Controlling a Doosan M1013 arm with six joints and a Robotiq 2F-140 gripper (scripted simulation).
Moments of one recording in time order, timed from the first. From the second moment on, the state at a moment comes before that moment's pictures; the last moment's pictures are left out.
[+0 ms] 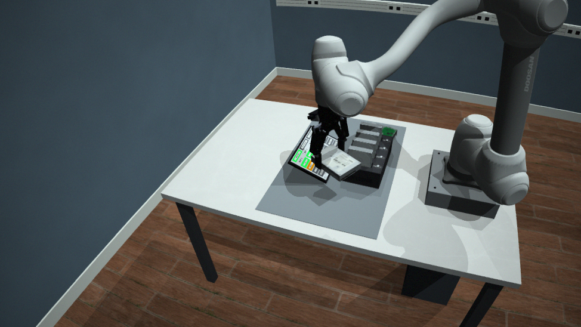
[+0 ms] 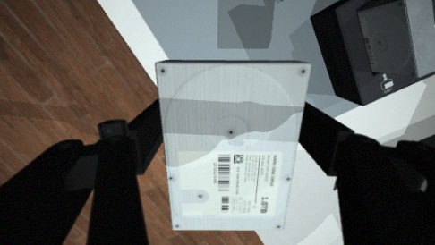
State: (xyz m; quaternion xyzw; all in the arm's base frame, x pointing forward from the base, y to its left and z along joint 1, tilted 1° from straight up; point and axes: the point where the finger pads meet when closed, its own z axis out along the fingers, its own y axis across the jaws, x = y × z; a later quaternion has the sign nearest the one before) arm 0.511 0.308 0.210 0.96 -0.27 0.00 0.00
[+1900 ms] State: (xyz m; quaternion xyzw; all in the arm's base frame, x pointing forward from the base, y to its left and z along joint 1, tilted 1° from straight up) arm 0.511 0.308 0.211 0.87 -0.49 0.08 0.05
